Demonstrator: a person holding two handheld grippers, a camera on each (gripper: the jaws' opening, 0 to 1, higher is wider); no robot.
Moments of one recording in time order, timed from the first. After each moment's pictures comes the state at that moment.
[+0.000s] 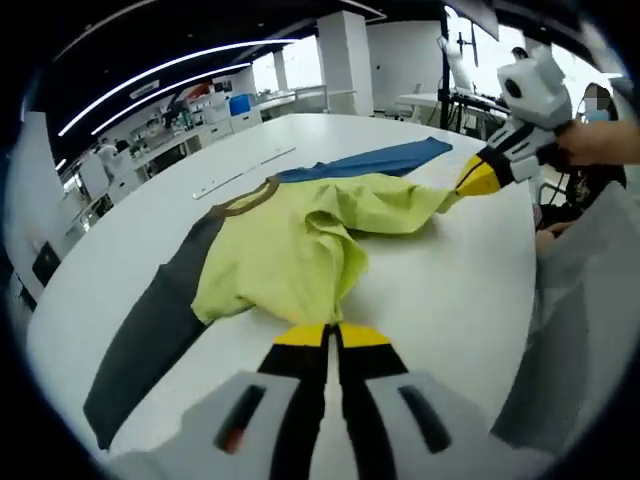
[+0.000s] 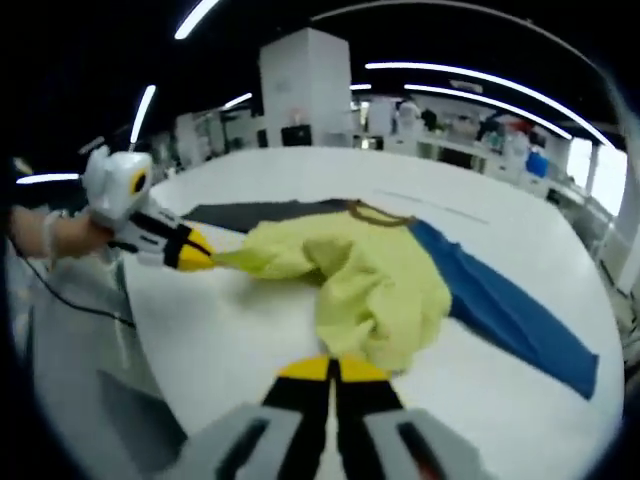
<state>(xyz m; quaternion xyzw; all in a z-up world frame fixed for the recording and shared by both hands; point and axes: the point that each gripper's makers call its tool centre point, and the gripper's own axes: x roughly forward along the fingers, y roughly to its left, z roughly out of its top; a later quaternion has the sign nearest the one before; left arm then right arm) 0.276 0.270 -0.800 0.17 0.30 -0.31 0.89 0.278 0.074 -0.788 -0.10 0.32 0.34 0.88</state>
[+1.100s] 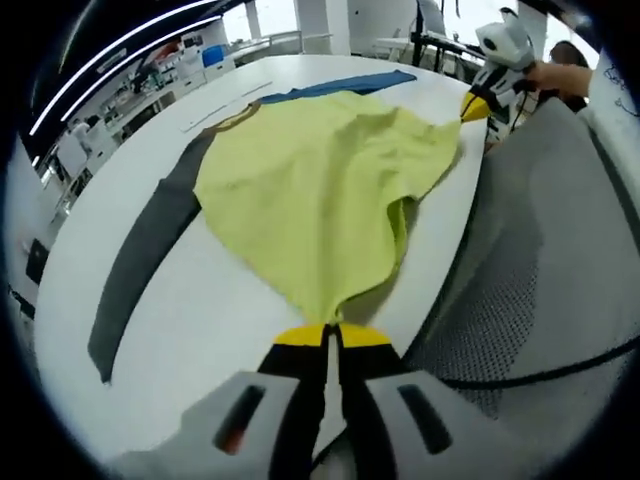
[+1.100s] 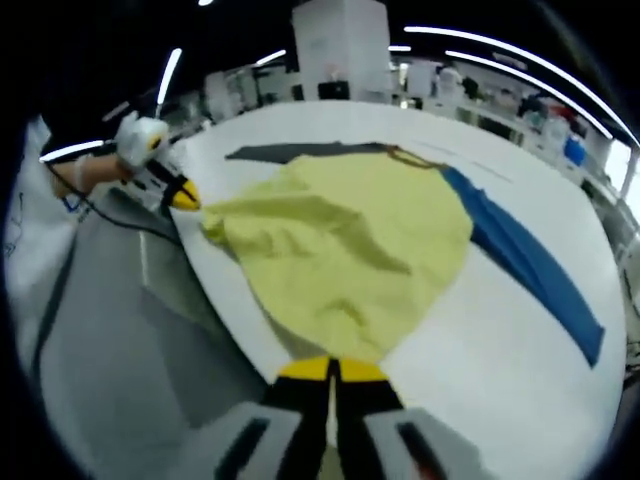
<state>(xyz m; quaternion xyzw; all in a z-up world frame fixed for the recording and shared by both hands) 0.165 0.346 -0.827 0.22 0.42 -0.33 0.81 0.191 0.028 -0.812 -0.15 0.41 0.40 0.81</state>
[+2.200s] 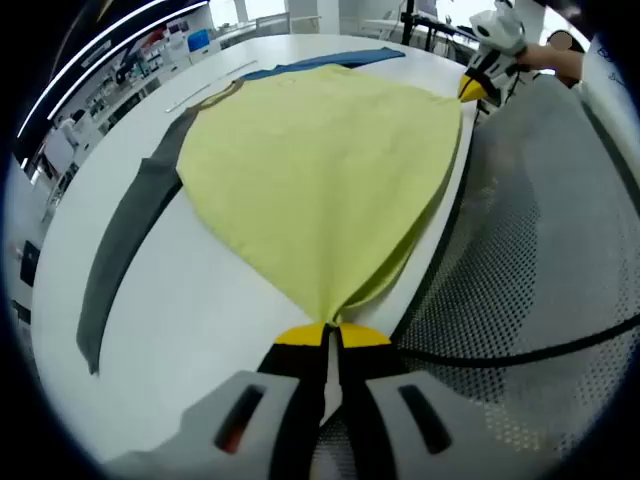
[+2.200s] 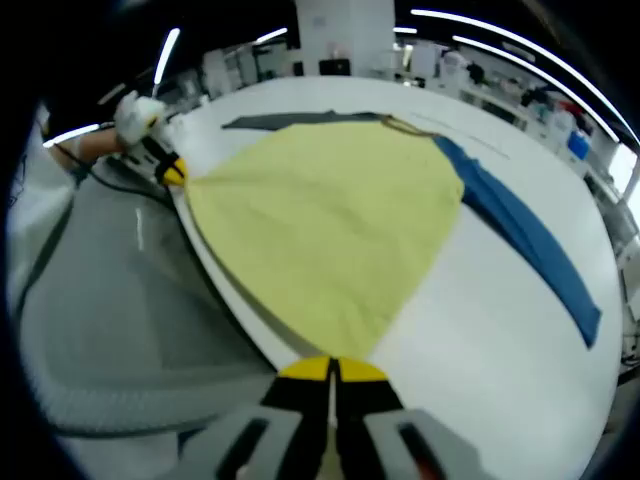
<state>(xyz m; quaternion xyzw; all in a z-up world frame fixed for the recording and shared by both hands) 0.149 0.349 -0.842 0.22 0.46 -0.34 0.79 0.182 -0.004 -0.832 -0.17 0.44 0.39 0.79</state>
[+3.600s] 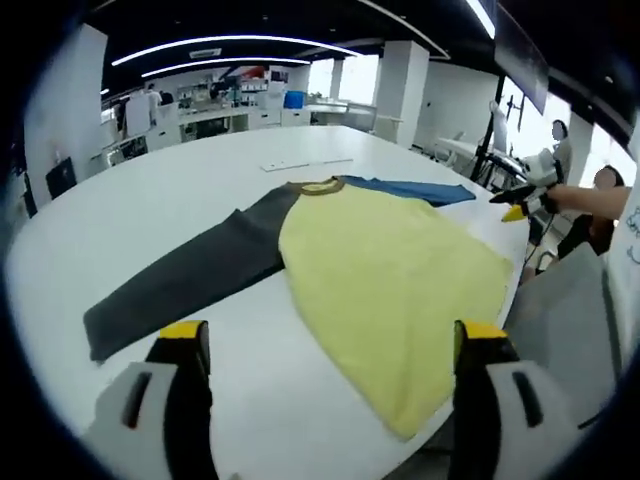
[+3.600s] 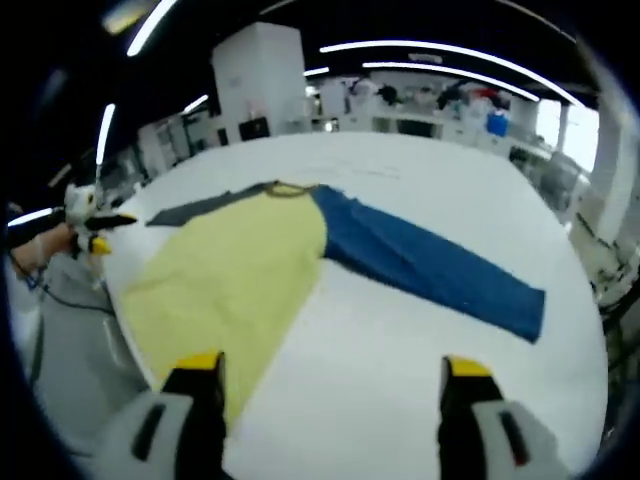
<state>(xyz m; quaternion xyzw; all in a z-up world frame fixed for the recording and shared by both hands) 0.243 0.376 -0.764 0.02 0.30 -0.24 0.92 0.307 -0.087 -0.786 -0.04 0.36 0.25 0.90</state>
